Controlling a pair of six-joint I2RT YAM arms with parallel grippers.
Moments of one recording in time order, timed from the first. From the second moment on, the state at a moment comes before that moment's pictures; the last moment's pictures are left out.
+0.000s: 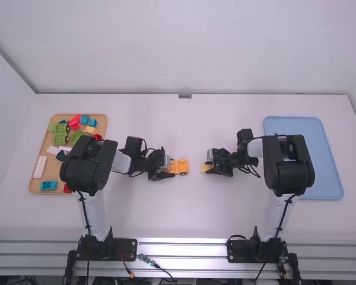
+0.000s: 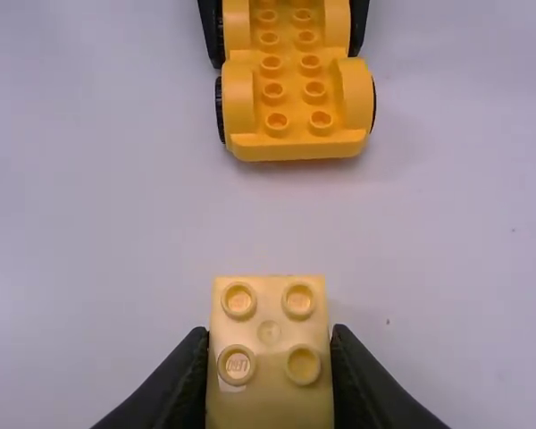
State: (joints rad) left arm -0.15 2.04 0.73 0.29 0.99 1.04; right arm 0.07 2.06 0.97 -0.45 -0.95 -1.57
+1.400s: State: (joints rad) left arm -0.15 2.04 0.74 0.27 1.00 1.07; right arm 0.27 2.05 1.14 -0.55 -0.92 -1.48
